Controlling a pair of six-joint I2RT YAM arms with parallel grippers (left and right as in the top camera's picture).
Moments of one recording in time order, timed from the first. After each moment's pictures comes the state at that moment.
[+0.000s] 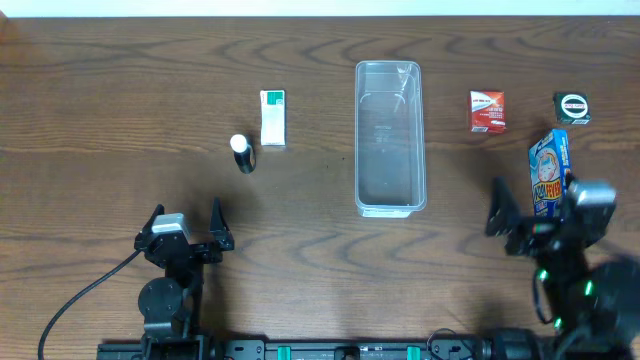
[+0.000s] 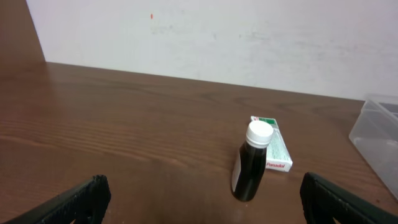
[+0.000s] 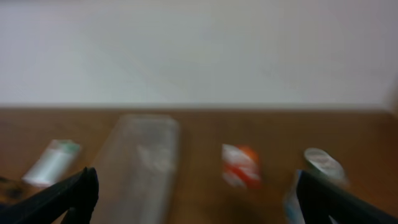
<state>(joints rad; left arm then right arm) 0.02 0.01 0.02 -0.12 -0.03 -0.12 -0.01 0.46 0.77 -0.53 -0.04 0.06</state>
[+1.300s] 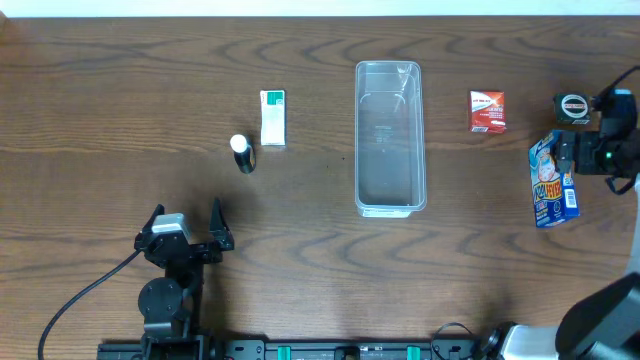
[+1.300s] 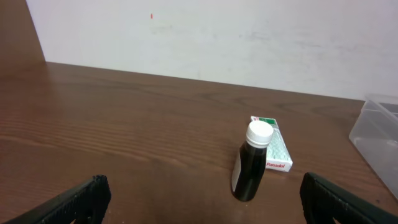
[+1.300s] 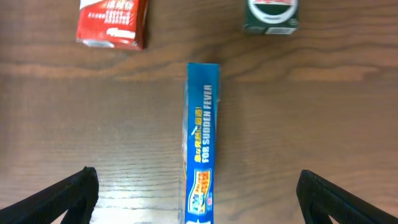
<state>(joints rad) 0.02 0.01 0.02 -0.12 -0.03 -0.12 -0.50 1.58 1.33 -0.88 -0.19 -0.44</state>
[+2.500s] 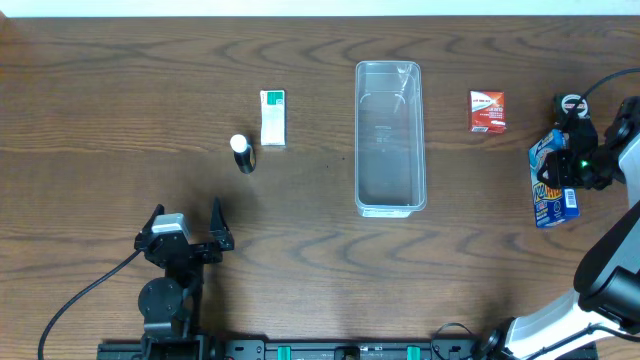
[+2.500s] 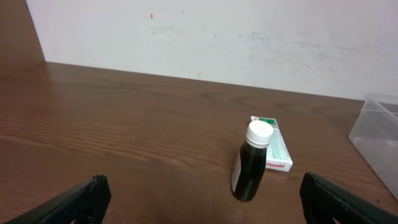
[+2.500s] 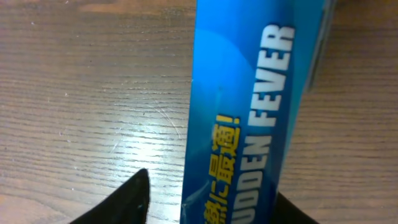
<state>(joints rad) 0.02 0.01 0.02 -0.12 -0.03 -0.12 -0.51 1.86 1.33 -0.90 -0.21 -0.51</state>
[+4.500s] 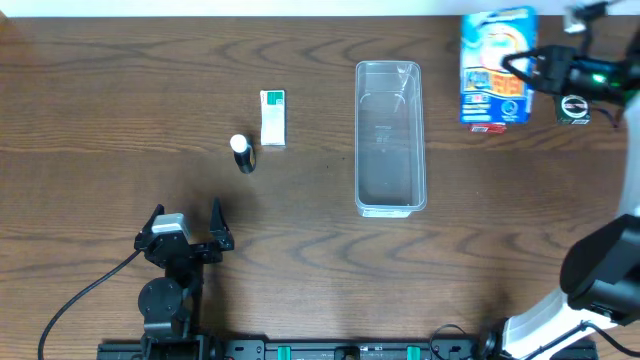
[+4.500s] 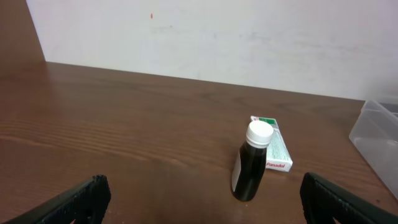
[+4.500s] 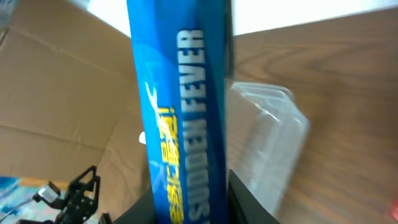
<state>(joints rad) 0.02 0.01 0.02 -0.12 -0.03 -0.12 -0.31 1.86 1.78 -0.97 -1.13 -0.09</state>
